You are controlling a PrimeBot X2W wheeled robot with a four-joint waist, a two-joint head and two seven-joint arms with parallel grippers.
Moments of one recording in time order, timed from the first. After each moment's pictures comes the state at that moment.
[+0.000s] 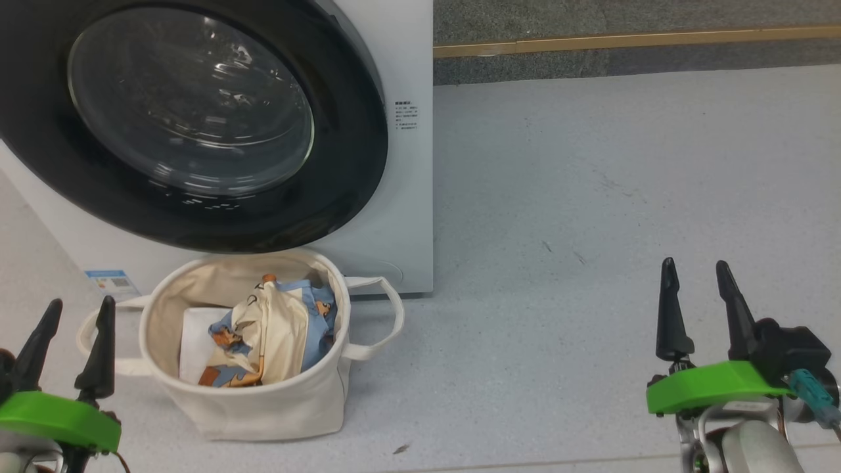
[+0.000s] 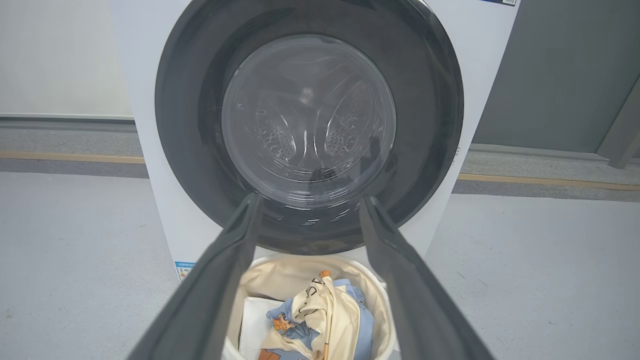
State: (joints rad) left arm -0.24 0.49 -0.11 0.43 -0.58 -0.13 -0.25; right arm -0.13 -0.06 0.01 0.16 0.20 0.13 -0.25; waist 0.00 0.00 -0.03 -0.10
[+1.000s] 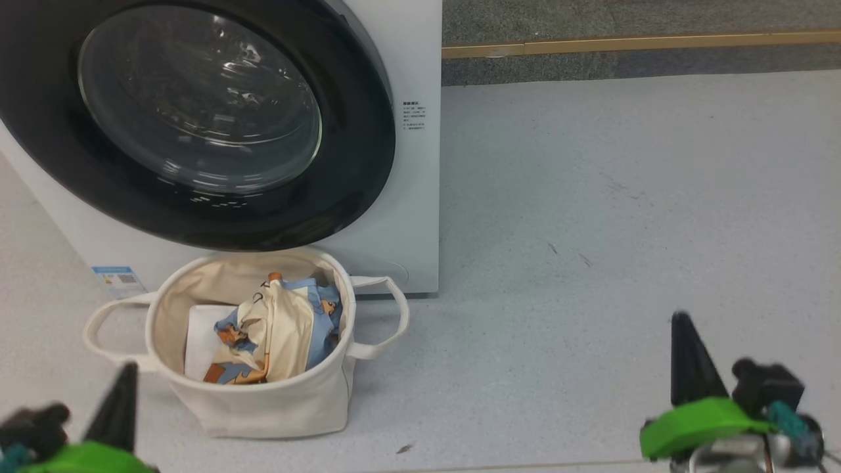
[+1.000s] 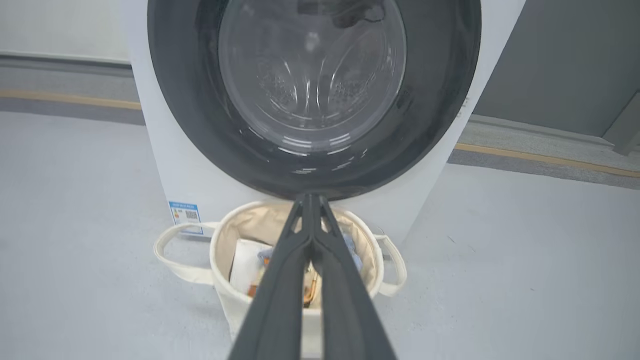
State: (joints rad) left arm -0.19 0.43 -0.14 0.49 -0.58 -0.12 -0.25; right arm -0.09 -0.06 0.02 0.25 0.20 0.13 -0.25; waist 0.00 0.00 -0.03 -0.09
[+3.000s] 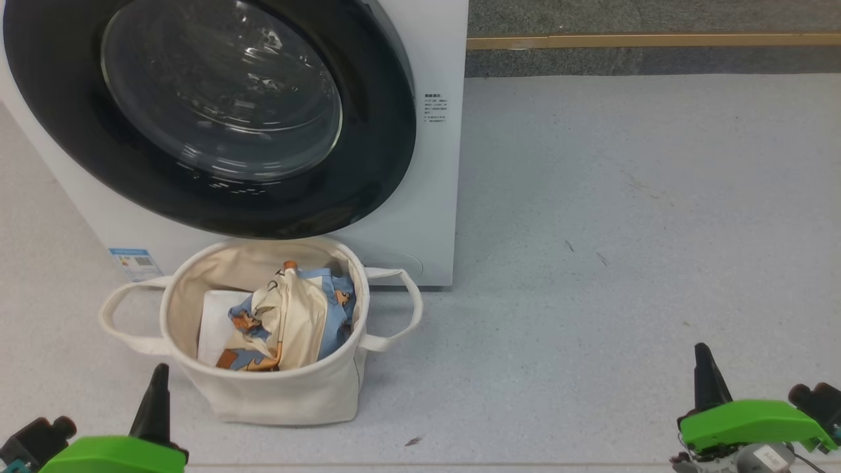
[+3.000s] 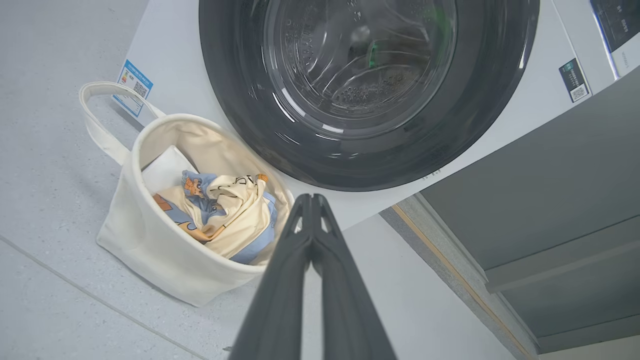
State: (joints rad) left arm -0.12 0.24 -0.05 0.41 -1.06 -0.12 -0.08; right arm -0.06 -0.05 -0.05 0.28 0.86 0.13 -0.08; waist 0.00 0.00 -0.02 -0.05
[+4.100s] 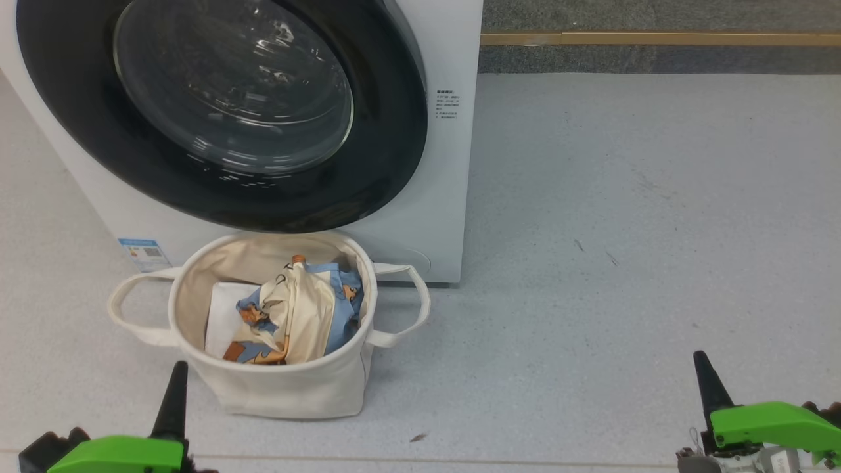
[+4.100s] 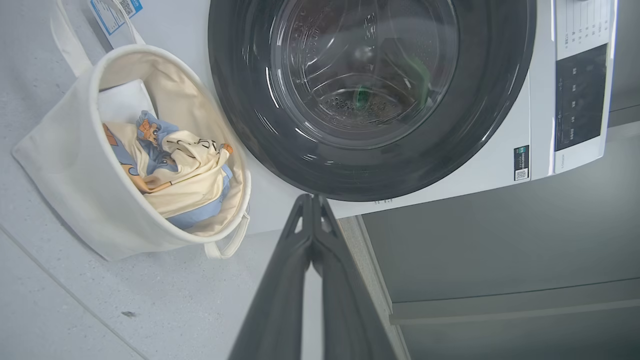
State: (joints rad) left arm -0.10 0.14 0.02 0.35 -1.33 -0.12 0.02; right arm -0.06 -0.05 -0.09 0.28 1.23 0.13 0.01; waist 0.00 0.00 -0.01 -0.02
